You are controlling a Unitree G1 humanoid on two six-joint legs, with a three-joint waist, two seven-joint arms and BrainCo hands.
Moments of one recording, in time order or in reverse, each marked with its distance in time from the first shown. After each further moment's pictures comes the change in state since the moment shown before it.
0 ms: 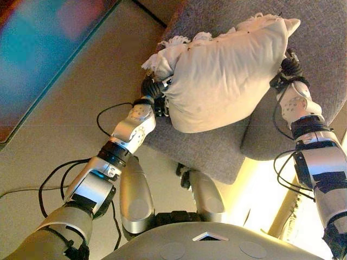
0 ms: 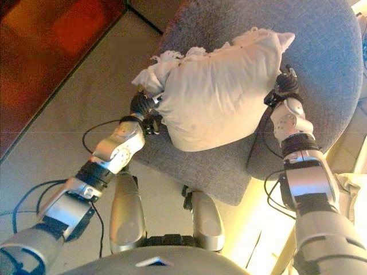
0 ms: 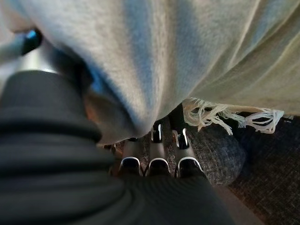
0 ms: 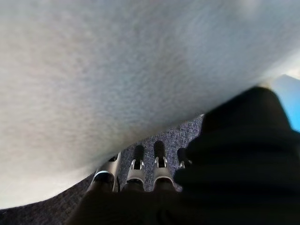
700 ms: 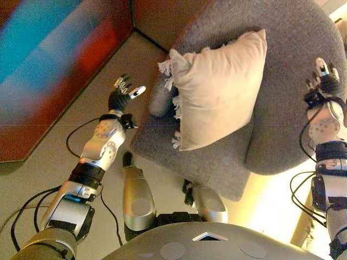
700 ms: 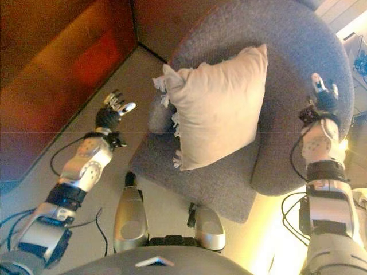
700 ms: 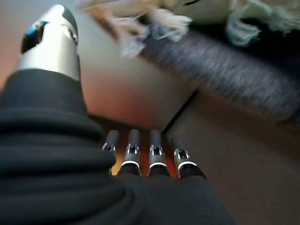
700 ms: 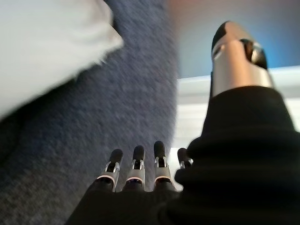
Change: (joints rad) left arm 0.329 0.160 0.257 -0.090 -0.002 -0.119 -0.234; right arm 0.368 -0.122 -0.321 -0.257 0.045 -0.013 -0.009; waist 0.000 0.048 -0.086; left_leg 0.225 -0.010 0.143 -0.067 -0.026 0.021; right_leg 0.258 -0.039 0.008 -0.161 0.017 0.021
